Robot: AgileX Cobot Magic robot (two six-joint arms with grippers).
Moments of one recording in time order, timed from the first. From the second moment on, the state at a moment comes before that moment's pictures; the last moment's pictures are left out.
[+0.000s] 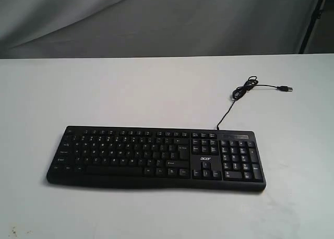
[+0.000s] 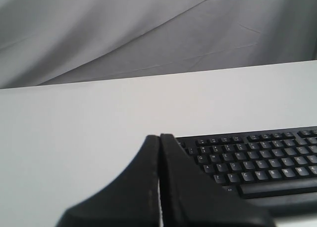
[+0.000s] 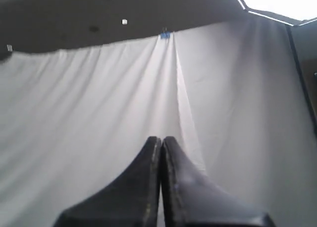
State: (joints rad) left arm -0.17 0.00 0.00 0.04 0.26 -0.02; right arm 0.16 0.01 0.00 0.02 -0.46 0.13
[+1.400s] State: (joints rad) left arm -0.17 0.00 0.00 0.04 0.26 -0.02; right arm 0.15 0.98 -1.17 -1.25 0.42 0.71
